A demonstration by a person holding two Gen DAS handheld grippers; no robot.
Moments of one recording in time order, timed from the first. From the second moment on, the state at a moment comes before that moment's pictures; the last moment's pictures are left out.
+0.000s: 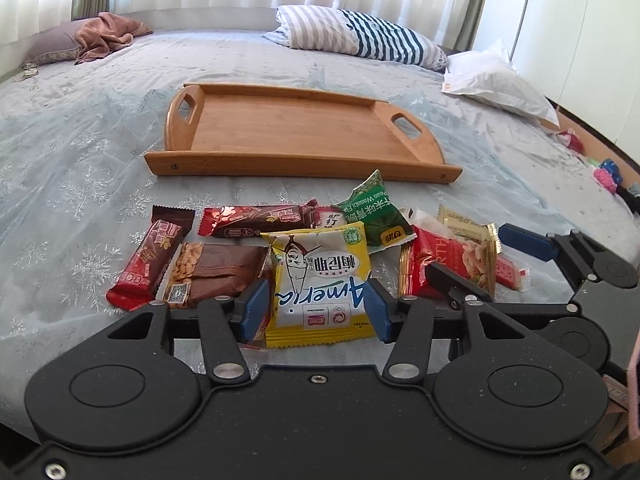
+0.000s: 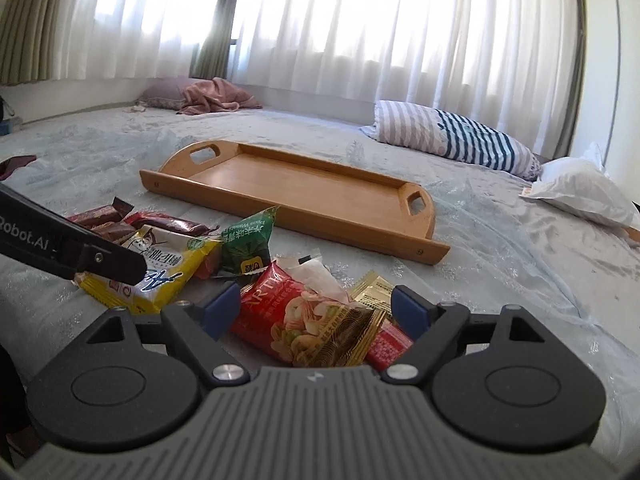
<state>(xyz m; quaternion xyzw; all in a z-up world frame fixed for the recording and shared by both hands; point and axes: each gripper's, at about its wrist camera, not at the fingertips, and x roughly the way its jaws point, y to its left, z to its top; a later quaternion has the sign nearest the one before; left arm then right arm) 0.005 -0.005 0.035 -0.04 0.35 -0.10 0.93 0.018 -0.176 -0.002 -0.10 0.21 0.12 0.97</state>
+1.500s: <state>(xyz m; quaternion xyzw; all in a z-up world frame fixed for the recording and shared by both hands) 0.012 -0.025 0.036 0.00 0.34 -0.10 0.94 0.030 -0.177 0.003 -0.28 0.22 0.27 0.89</state>
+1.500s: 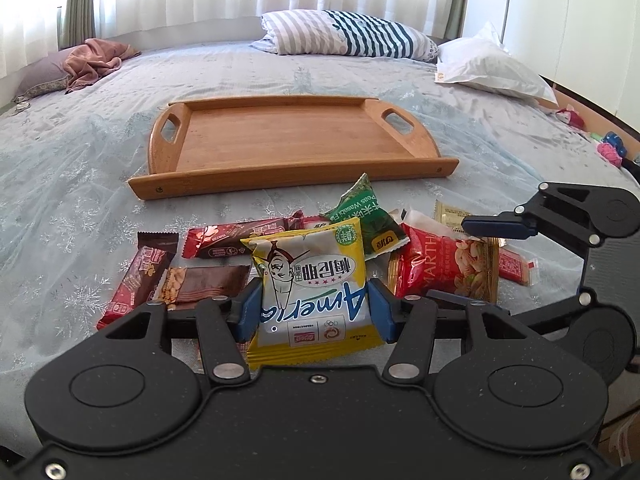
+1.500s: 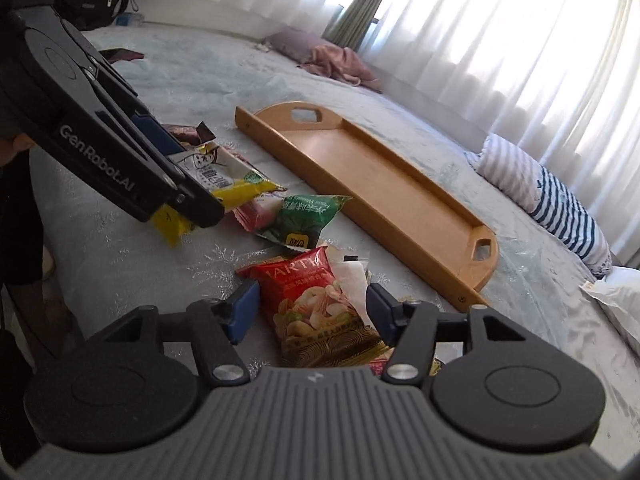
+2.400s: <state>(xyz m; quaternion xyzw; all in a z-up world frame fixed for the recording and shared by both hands) 0.057 -0.007 0.082 -0.03 0.29 -0.12 0.95 0.067 -0.229 0.062 0.04 0.29 0.16 0.94</state>
